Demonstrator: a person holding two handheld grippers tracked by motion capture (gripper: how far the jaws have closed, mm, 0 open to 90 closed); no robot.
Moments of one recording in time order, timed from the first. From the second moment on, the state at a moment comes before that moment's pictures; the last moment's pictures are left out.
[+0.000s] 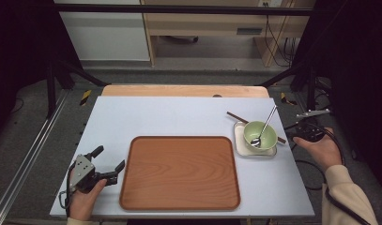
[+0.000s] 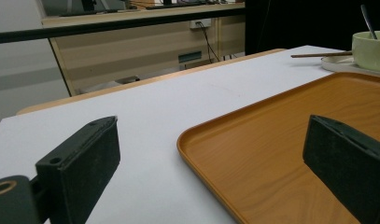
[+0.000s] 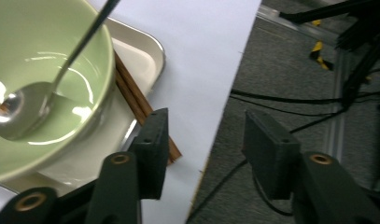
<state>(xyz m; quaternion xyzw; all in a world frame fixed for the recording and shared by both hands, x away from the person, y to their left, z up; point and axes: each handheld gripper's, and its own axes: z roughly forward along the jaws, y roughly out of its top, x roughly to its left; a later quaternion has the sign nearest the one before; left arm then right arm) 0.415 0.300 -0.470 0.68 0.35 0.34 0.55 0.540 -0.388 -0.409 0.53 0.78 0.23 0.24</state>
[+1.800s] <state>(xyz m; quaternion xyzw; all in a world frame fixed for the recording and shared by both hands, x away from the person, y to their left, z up) 0.414 0.305 -0.469 0.67 0.36 0.35 0.55 0.546 -0.374 -0.428 0.48 0.82 0.23 0.22</state>
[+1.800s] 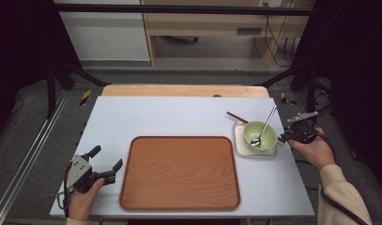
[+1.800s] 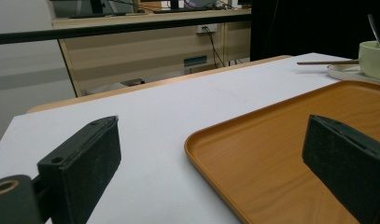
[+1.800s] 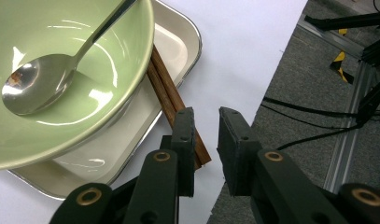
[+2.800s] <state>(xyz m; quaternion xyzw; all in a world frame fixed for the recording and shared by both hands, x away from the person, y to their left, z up) 0.414 0.303 -0.469 0.67 0.35 0.35 0.55 0.559 -0.371 -0.438 0.47 0.83 0.21 0.22</state>
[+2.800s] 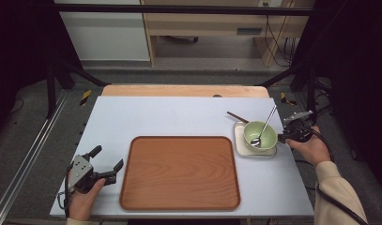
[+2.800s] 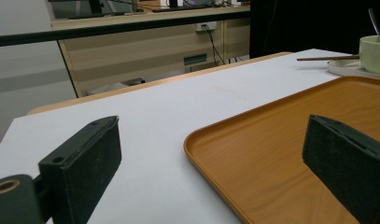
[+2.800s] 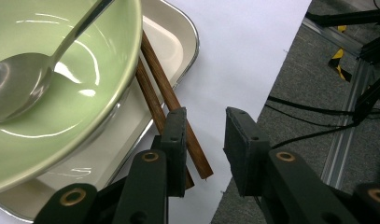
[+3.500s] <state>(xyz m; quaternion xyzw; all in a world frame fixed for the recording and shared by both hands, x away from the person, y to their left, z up) 0.414 0.302 -0.468 0.67 0.35 0.36 0.55 0.563 -0.372 -0.440 0.46 0.84 0.21 0.21</state>
